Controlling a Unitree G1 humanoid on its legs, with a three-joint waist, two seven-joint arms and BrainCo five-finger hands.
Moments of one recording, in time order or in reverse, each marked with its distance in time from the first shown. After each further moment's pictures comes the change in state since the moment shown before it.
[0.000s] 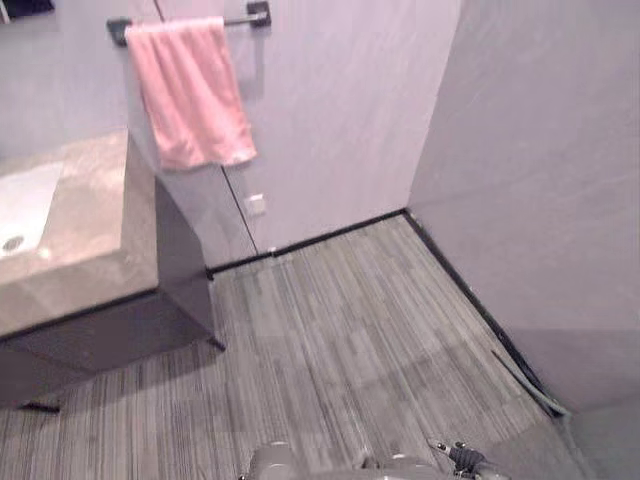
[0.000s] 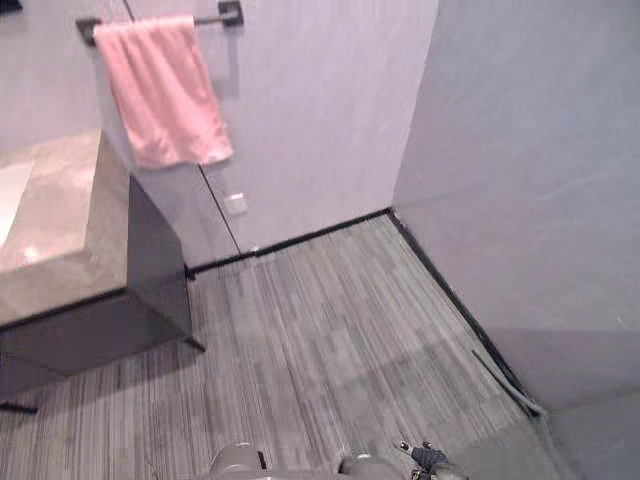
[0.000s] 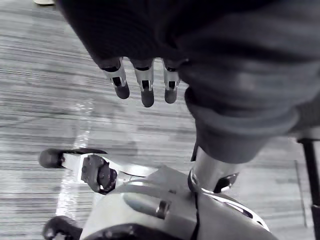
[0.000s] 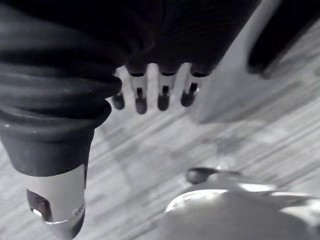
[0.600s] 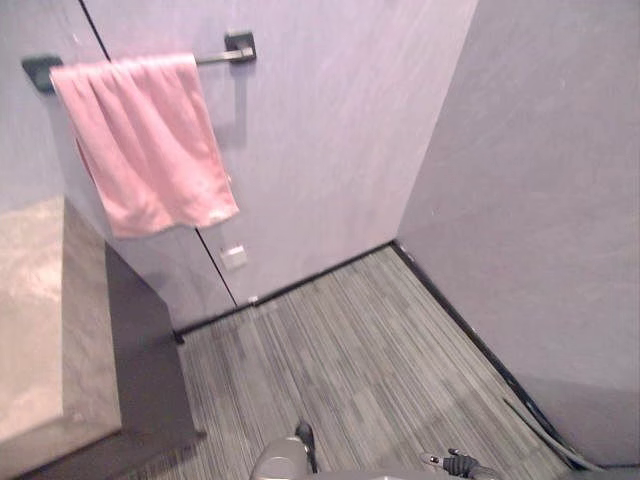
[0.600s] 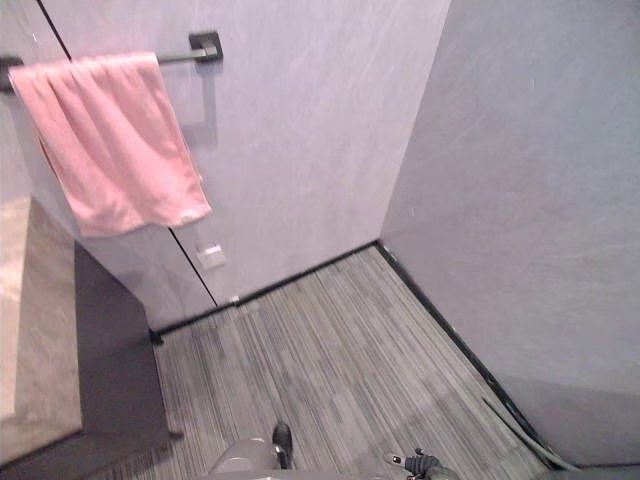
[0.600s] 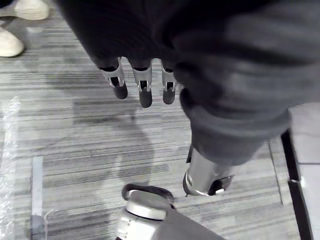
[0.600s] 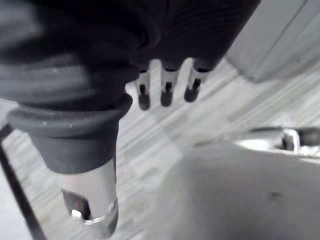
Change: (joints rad) left arm 0.044 0.026 -0.062 0.035 0.013 0.011 -0.039; right arm 0.033 -0.011 0.032 -0.001 -0.043 -0.026 0.024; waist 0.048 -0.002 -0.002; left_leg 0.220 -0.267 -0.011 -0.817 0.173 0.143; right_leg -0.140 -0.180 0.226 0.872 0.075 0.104
